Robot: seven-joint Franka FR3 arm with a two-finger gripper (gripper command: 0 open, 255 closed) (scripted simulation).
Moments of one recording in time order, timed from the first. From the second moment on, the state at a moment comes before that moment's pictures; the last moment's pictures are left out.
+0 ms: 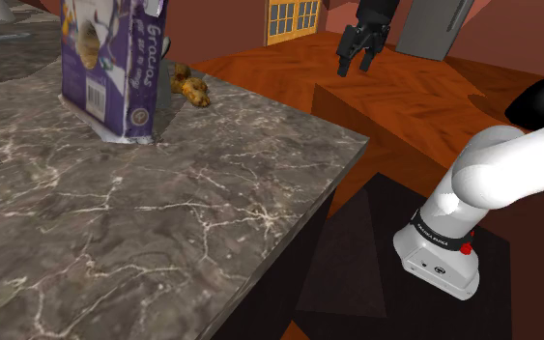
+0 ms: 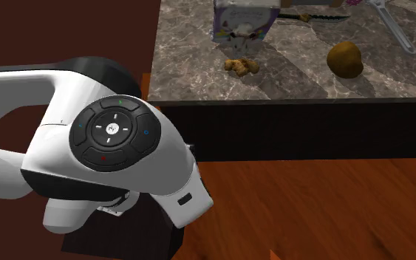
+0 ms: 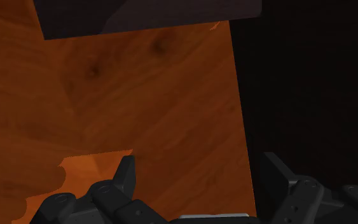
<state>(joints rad) 0.01 -0.75 0.05 -2.37 0.06 1.71 0.14</state>
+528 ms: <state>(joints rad) 0.04 -0.63 0.17 -2.26 0.11 1.72 0.28</state>
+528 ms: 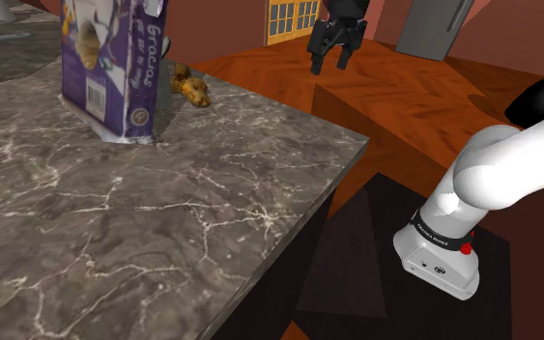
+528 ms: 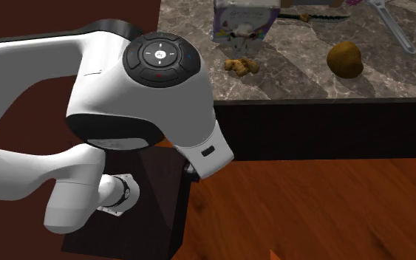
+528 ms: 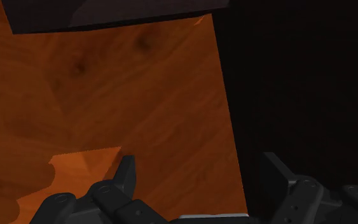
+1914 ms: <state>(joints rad) 0.14 0.09 0.58 -1.47 -0.10 1.61 0.88</state>
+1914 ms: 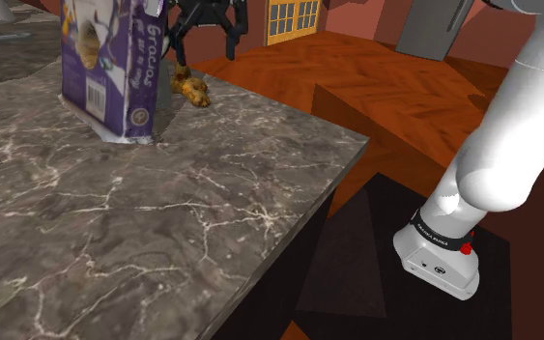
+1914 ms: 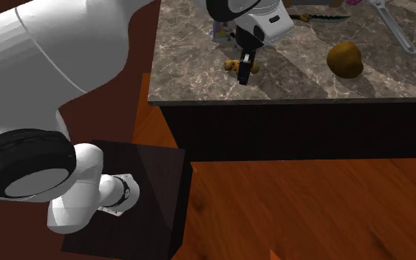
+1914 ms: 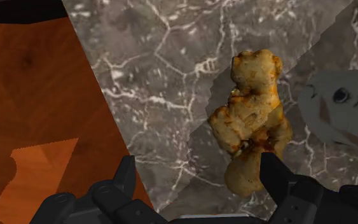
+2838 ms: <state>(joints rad) 0.21 0.26 0.60 -1.36 -0.21 1.64 0.99</state>
